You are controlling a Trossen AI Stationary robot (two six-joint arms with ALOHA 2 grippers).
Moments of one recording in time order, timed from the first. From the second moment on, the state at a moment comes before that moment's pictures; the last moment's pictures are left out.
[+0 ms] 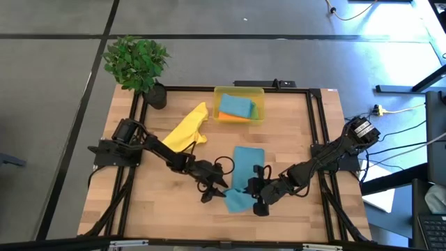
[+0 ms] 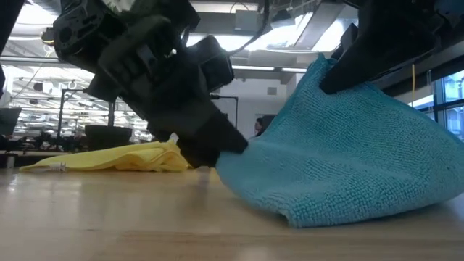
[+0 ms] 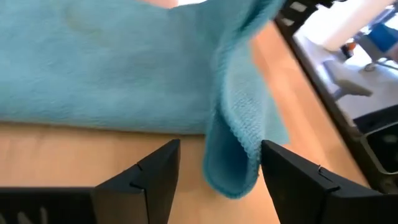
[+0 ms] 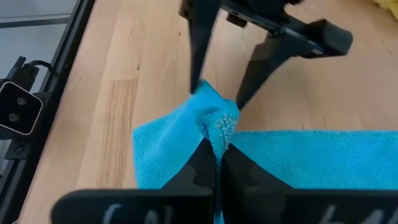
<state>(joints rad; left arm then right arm) -0.26 1.96 0.80 0.66 0.17 -0.39 0.57 1.64 0.88 0.00 0.37 0.48</state>
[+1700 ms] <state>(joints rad) -0.29 1.96 0.87 0.60 0.17 -0.33 0.58 1.64 0.88 0.03 0.34 0.51</state>
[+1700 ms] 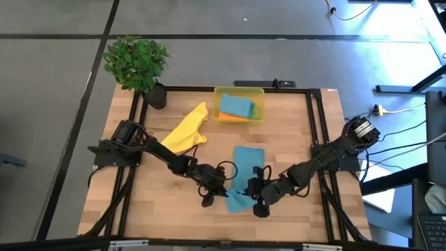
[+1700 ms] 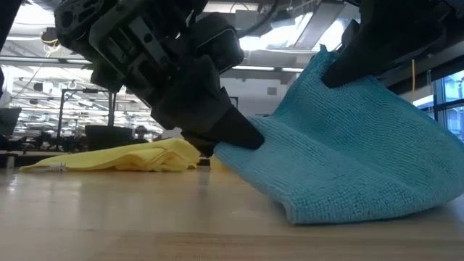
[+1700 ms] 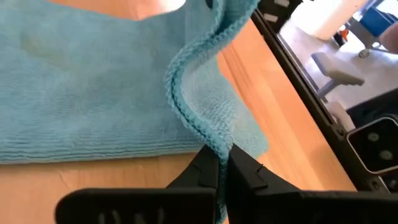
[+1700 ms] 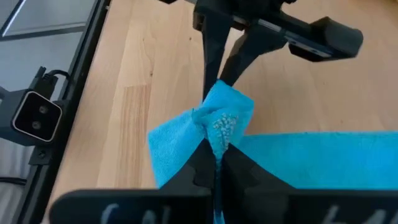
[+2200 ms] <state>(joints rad) -0.30 1.96 0.99 0.36 0.17 -0.28 0.58 1.64 0.88 0.02 0.35 0.54</state>
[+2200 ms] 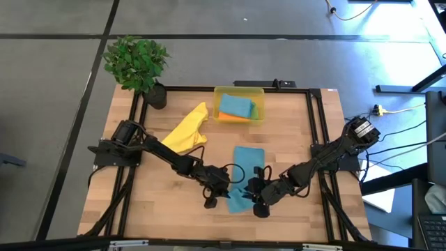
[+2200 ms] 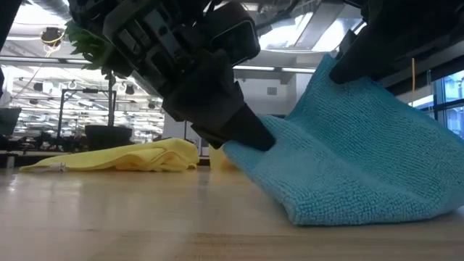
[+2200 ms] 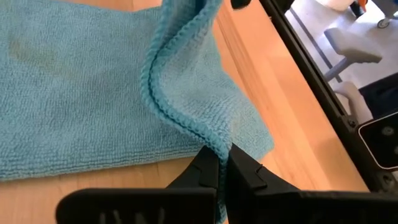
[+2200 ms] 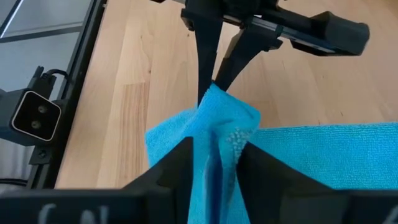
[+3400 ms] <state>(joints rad) -0.40 1.83 1.17 -0.12 0.14 -0.09 0.71 1.69 0.96 -0.01 0.40 0.60</state>
